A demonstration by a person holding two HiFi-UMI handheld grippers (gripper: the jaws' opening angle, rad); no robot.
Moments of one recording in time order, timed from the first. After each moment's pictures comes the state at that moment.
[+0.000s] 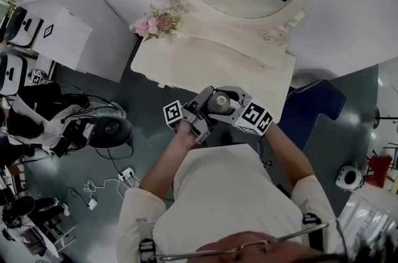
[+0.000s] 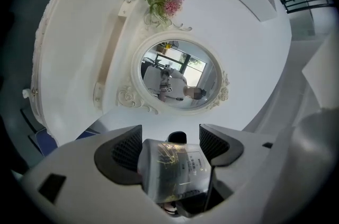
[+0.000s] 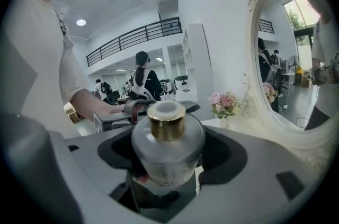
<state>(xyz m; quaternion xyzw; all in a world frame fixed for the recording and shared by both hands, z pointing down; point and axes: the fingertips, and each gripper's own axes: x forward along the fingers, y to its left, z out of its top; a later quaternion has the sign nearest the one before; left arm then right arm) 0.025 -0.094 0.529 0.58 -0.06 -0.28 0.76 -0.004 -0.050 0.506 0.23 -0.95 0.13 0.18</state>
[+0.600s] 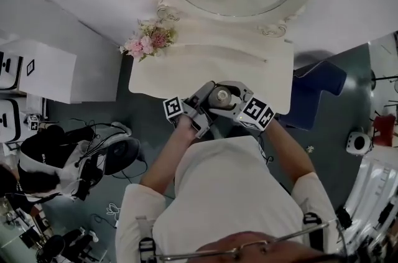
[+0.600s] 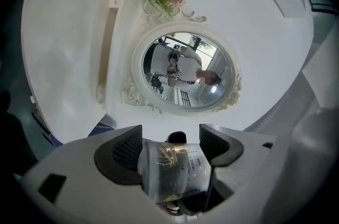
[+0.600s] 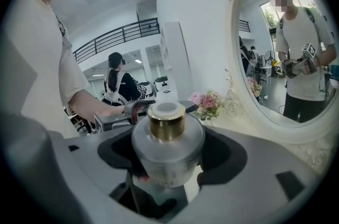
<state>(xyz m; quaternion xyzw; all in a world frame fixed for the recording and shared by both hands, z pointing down) 0.006 -0.176 0.541 0.58 0.00 -0.19 0.79 -0.031 -0.141 0.517 0.33 -0.91 0.17 0.18</state>
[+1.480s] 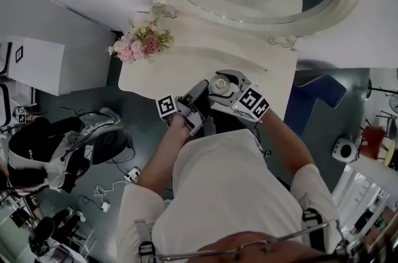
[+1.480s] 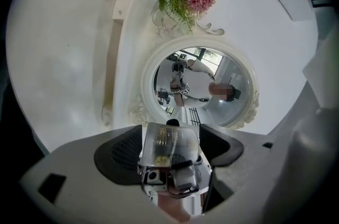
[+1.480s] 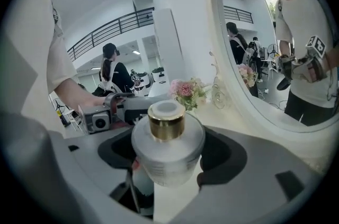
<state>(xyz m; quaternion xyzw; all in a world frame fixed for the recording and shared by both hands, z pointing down) 0.031 -0.248 0.605 0.56 -0.07 -0.20 0.81 0.034 -0.238 0.590 0.31 -0.90 0.20 0.23</state>
